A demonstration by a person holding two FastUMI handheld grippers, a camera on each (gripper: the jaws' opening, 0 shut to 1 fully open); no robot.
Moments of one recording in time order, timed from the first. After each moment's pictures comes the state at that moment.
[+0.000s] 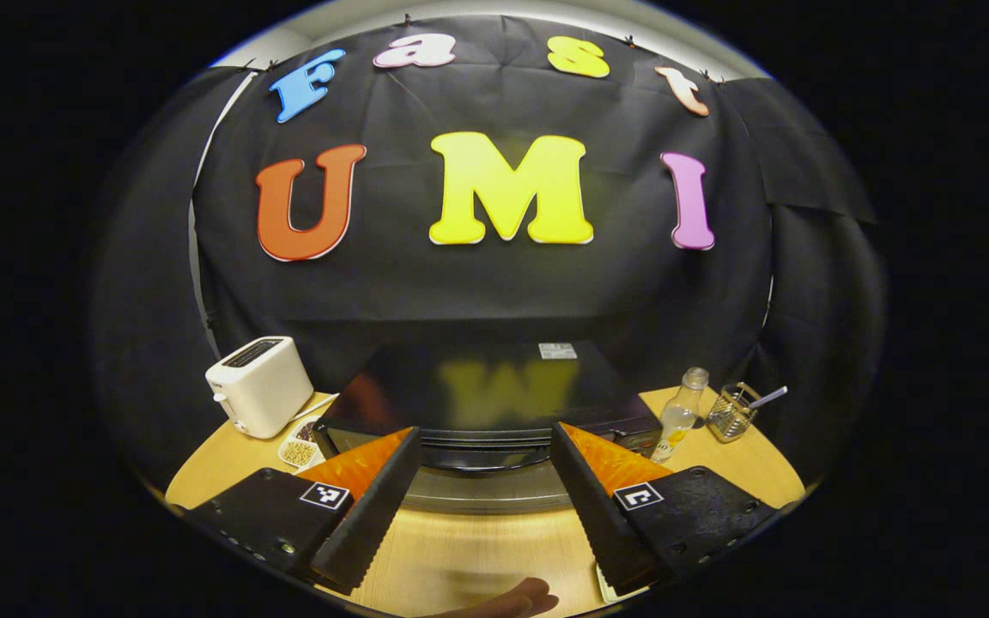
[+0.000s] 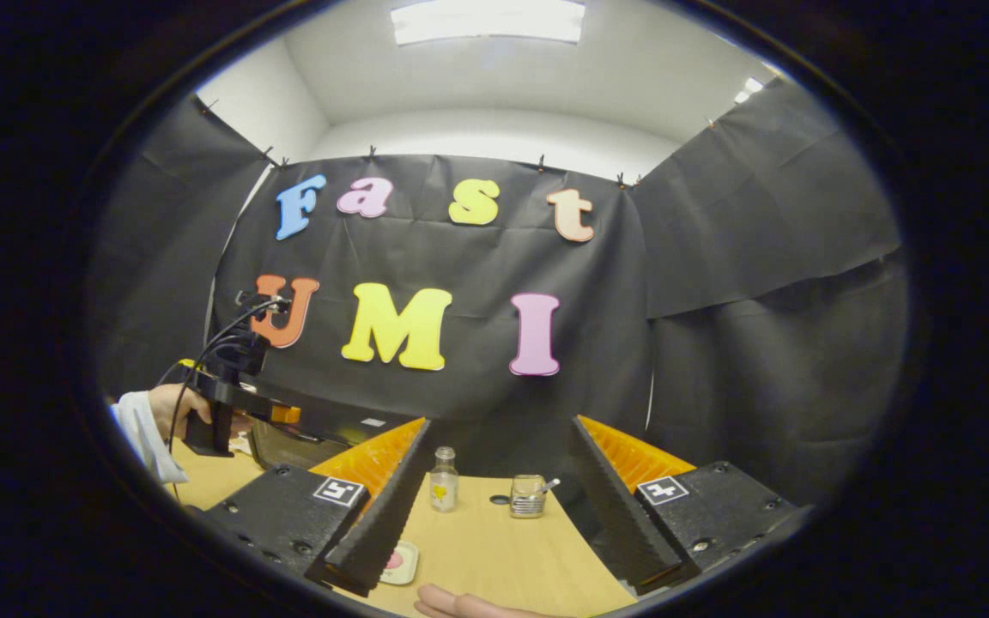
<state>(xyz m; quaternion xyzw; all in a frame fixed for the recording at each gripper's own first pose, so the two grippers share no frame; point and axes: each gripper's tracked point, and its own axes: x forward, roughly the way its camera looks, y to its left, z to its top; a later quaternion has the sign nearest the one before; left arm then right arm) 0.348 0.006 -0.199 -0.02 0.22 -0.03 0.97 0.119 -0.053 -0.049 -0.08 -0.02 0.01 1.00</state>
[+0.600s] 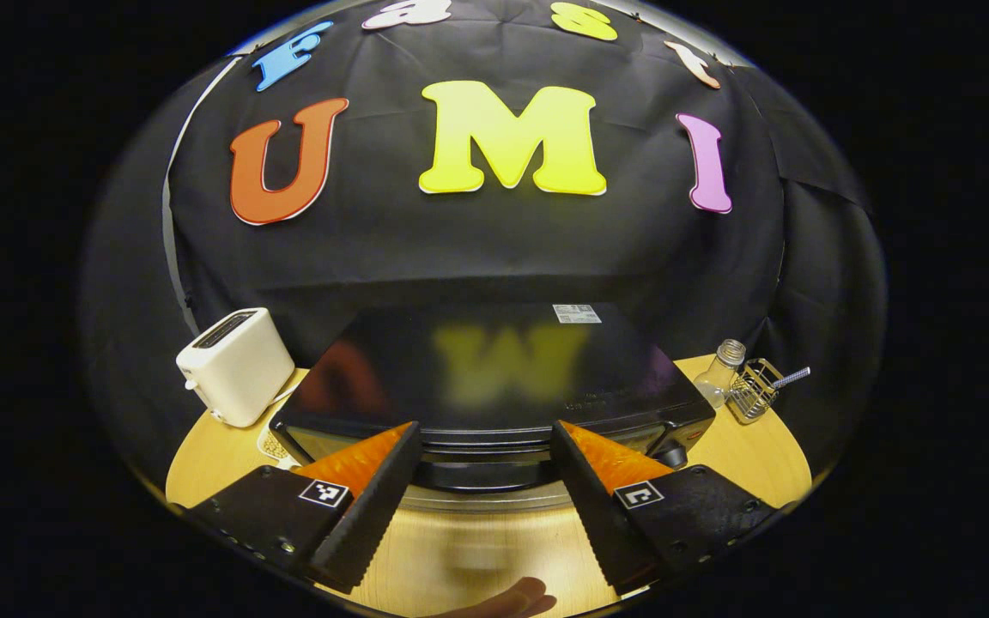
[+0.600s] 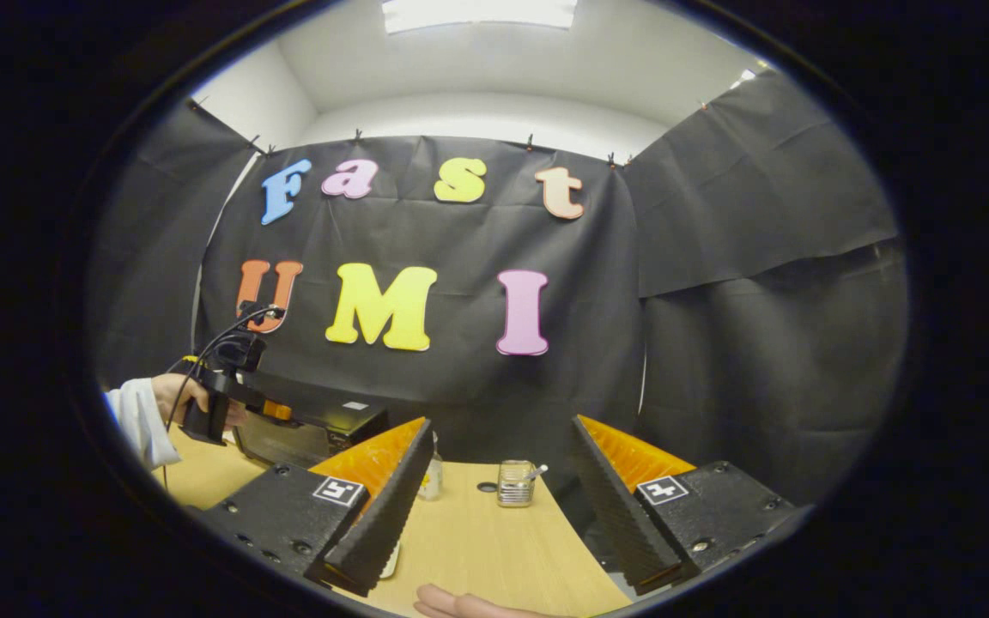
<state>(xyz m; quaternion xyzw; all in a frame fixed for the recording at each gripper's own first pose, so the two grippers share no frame) 0.377 0.009 -0.230 -0.02 0.27 -0.05 0.96 0.139 -0.072 -0.072 -0.07 0.01 0.00 1.00</state>
